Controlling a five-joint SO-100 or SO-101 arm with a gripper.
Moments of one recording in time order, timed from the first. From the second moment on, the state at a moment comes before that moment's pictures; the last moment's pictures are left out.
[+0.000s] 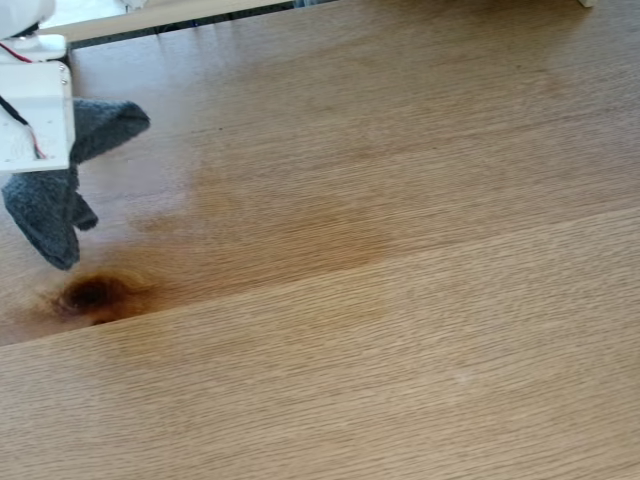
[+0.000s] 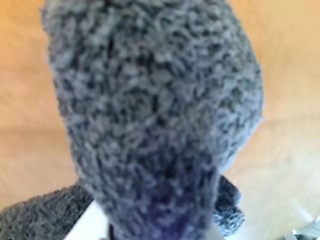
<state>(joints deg) 34.0 87.7 121.0 49.8 -30.8</state>
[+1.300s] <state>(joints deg) 10.8 96.3 121.0 51.5 -1.1</state>
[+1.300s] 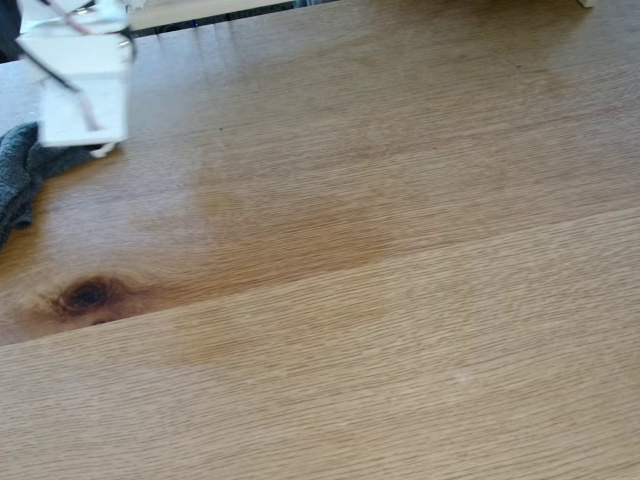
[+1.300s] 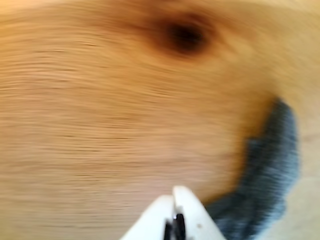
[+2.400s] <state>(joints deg) -2.6 176.5 180.3 68.1 3.3</state>
